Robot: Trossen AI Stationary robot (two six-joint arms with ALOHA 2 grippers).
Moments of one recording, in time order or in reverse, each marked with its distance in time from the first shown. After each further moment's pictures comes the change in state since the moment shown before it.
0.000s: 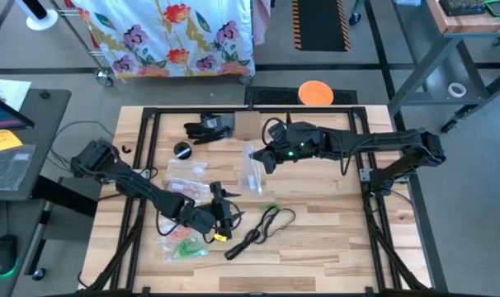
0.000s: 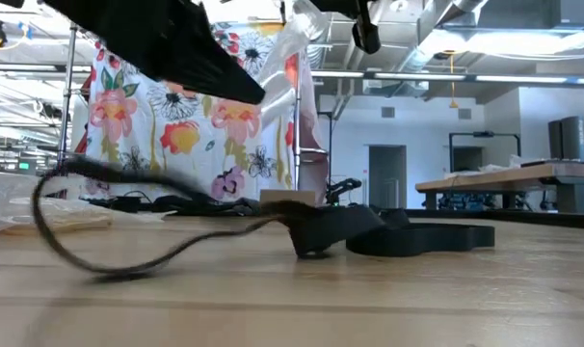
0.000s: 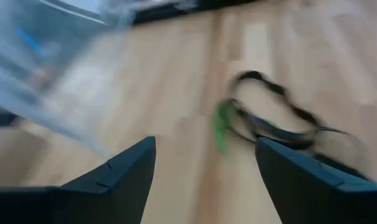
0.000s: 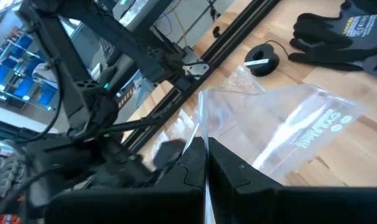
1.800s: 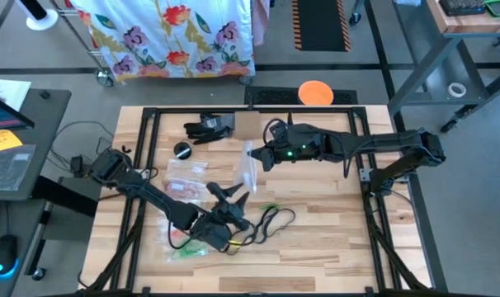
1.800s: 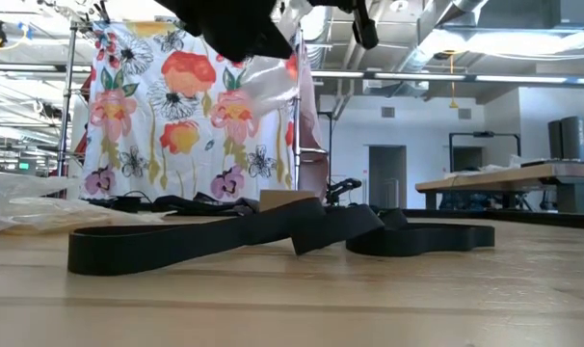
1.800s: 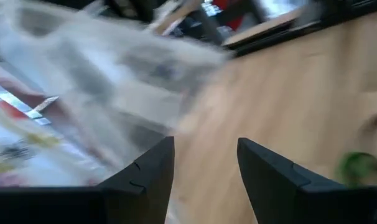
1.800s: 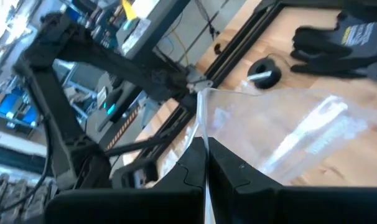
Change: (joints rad) left arm -0.046 0.179 0.267 -0.058 -0.571 0.217; right arm 0.029 0.003 0.000 0.059 0.089 0.075
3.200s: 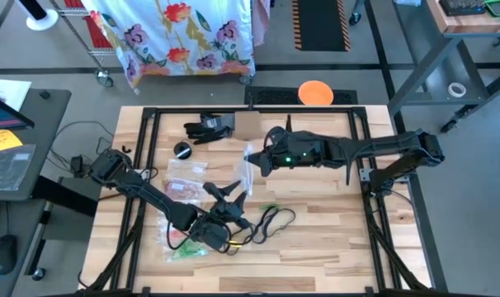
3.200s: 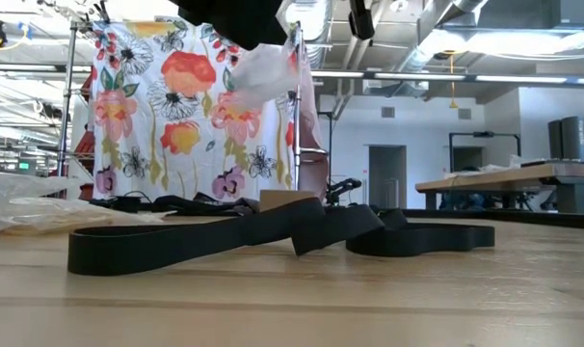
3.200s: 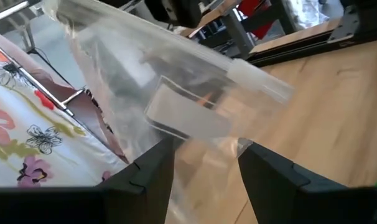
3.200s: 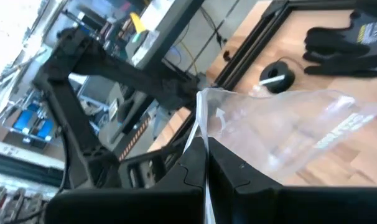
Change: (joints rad) left arm -0.001 0.000 0.000 0.090 -0.121 0.036; right arm 0.052 0.016 0.000 0.066 0.050 0.058
